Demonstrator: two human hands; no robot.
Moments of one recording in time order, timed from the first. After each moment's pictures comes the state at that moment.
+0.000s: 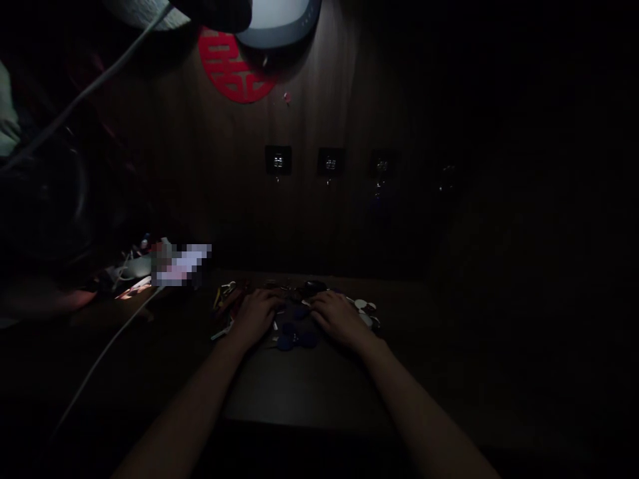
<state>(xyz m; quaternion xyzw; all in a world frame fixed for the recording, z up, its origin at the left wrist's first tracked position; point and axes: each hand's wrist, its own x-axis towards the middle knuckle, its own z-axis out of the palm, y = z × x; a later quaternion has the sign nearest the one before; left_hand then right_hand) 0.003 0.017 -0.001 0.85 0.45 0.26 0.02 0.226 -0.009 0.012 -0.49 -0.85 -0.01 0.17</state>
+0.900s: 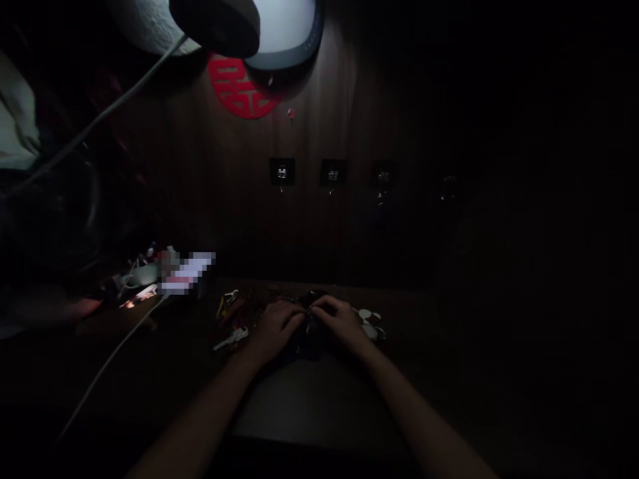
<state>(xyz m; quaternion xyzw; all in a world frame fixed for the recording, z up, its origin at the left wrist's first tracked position) 0.032 -0.004 0.016 0.83 0.39 0.38 0.15 0.210 -0.009 0.027 -0.48 -0.69 0.28 0.47</state>
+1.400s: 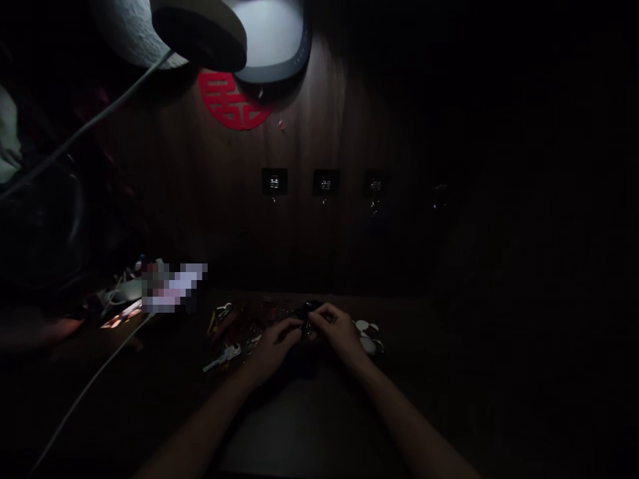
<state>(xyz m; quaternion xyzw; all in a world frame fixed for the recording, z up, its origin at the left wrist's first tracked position) 0.043 -0.004 0.015 0.73 0.41 0.39 0.39 0.201 -0.005 0.028 -0.47 -0.53 0.45 0.55</state>
